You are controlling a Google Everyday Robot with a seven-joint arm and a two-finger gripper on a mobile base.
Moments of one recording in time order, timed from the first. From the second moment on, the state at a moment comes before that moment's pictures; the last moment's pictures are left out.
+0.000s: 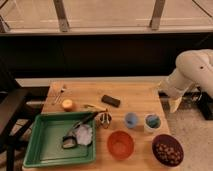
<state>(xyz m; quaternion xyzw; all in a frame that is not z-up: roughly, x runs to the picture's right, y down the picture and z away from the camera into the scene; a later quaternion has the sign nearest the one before) 0.278 0.058 0.676 -0.24 -0.14 -0.27 0.92</state>
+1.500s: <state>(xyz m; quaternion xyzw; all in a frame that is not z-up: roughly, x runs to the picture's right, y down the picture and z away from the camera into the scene) 0.324 0.123 0.659 -0.27 -0.14 -0.24 0.92</state>
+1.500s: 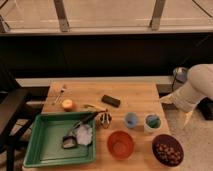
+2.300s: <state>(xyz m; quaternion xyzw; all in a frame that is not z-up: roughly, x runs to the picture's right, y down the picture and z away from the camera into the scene) 0.337 0.165 0.651 -0.29 -0.16 -0.19 0.92</state>
